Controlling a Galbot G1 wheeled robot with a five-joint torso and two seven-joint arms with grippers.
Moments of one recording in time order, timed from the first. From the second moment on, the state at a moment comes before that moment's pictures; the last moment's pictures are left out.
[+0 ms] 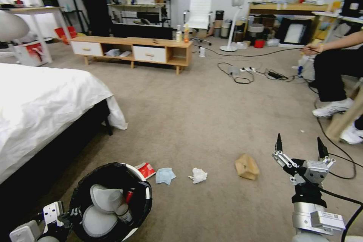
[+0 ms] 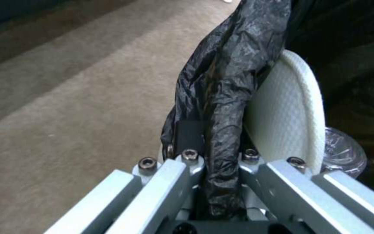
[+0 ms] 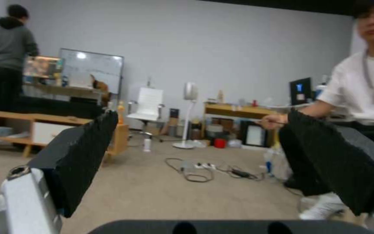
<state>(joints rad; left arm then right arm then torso) 1.65 -1.51 -0.97 -2.24 -0.55 0.70 -0.07 -1.55 1.28 0.60 2.21 0.05 0.18 0.37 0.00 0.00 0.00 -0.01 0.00</state>
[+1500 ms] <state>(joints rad) 1.66 -1.52 -0.97 -2.24 -0.54 0.68 -0.06 -1.55 1.29 0.62 2.18 0.06 0.26 0.31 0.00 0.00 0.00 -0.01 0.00</state>
